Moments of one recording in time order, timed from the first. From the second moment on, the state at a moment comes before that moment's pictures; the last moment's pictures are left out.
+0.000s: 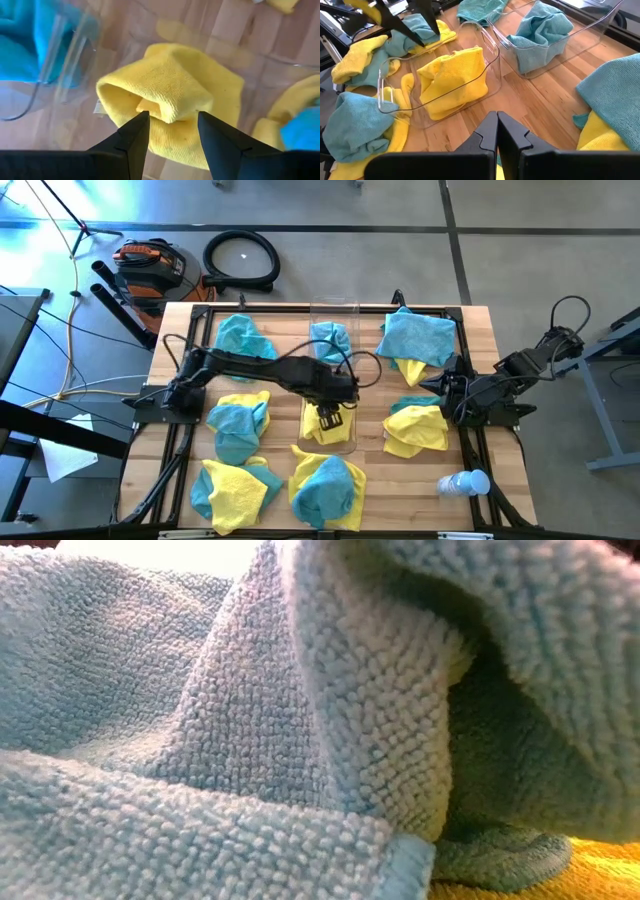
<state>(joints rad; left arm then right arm) -0.11 2.07 2.01 -1.22 -0.20 -0.40 0.54 0.52 0.70 -0.91 0.64 0.80</state>
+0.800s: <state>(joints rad) -0.23 2.01 2.01 -1.22 -0.28 -0.40 0.54 0.65 0.71 -0.81 0.62 0.83</state>
